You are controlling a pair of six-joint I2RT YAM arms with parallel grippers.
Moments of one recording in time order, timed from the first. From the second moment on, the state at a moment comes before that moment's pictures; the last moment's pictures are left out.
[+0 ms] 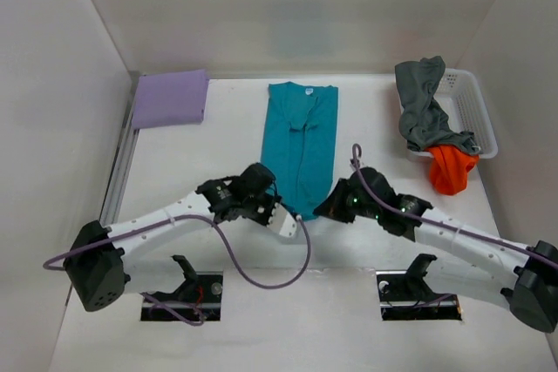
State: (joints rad) left arm -0.93 1.19 0.76 -0.59 0.15 1.15; right arm 0.85 1.00 0.55 -0.24 -0.07 1.16
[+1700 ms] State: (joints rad) left arm -0.44 2.06 1.51 -0.26 0.21 1.01; right arm 0.20 1.97 1.39 -0.33 -0.30 0.69
